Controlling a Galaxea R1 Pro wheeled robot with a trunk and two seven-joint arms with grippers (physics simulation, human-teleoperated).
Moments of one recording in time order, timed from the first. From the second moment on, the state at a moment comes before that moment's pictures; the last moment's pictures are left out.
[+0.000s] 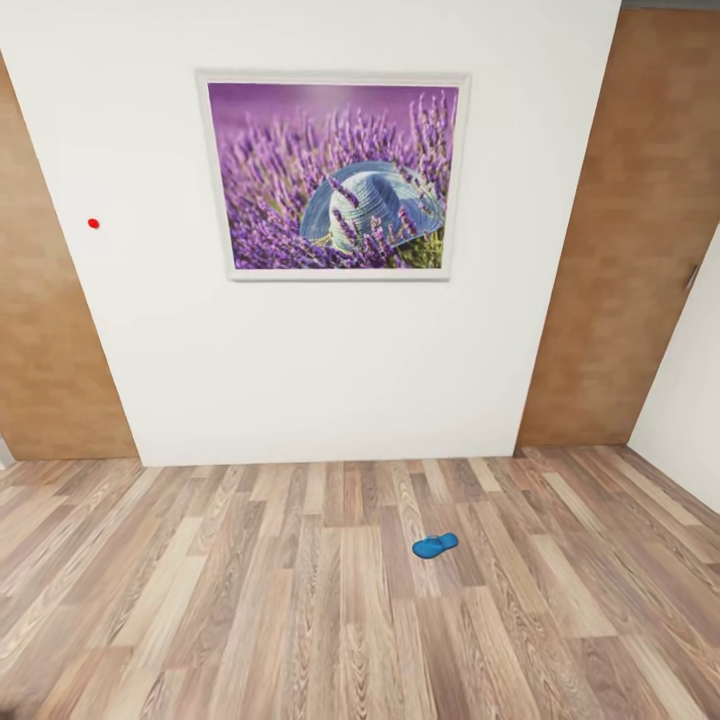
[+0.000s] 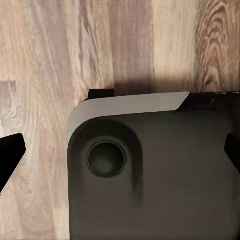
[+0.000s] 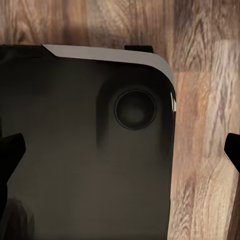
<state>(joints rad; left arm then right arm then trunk) -0.02 -0.01 -0.01 -0.09 -0.01 -0.18 -0.01 -0.01 0.01 0.01 -0.06 0.01 -0.09 0.00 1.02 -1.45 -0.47</state>
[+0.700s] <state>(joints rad) -0.02 -0.01 -0.01 -0.09 0.00 -0.18 -0.01 -0.01 0.01 0.01 -0.06 0.01 -0.09 0.00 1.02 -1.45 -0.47</state>
